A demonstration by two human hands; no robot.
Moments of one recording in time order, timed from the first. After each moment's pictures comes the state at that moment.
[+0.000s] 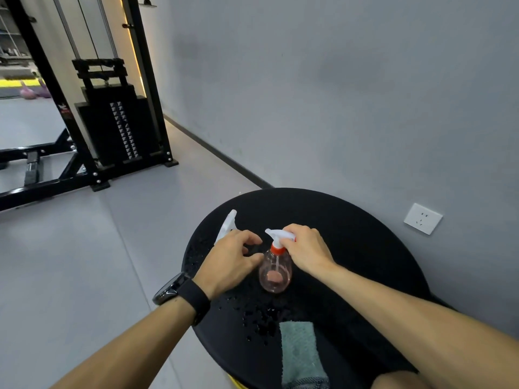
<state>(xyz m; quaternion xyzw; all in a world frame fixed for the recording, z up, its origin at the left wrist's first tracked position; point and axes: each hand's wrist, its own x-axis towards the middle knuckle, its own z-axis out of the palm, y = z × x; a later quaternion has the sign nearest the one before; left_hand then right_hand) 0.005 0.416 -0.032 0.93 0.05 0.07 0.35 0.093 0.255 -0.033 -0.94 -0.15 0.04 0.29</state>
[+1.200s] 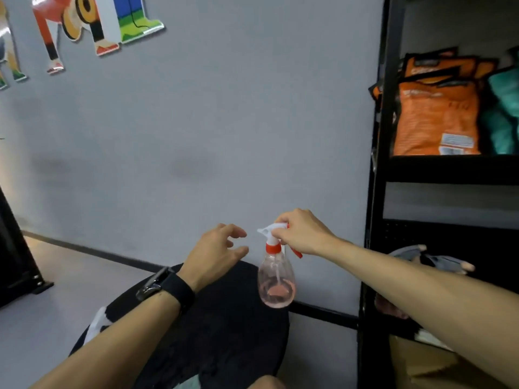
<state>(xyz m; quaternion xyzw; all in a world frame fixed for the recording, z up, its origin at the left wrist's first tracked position) -0.037 0.164 0.151 0.93 -0.19 0.14 0.29 -0.043 -0.037 0.169 -0.94 -0.04 -0.13 0.31</state>
